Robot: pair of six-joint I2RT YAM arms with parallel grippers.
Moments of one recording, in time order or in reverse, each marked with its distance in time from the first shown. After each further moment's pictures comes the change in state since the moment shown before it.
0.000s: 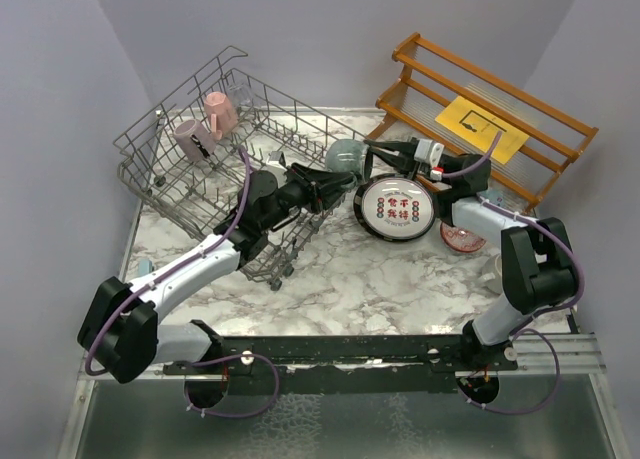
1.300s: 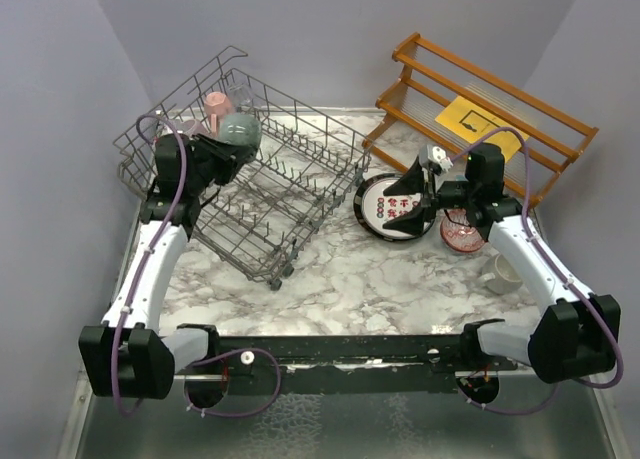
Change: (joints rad) left arm 0.547 -0.119 0.173 -0.530 0.049 0.605; right arm -0.088 -0.401 0.018 -1.484 -0.219 -0.235
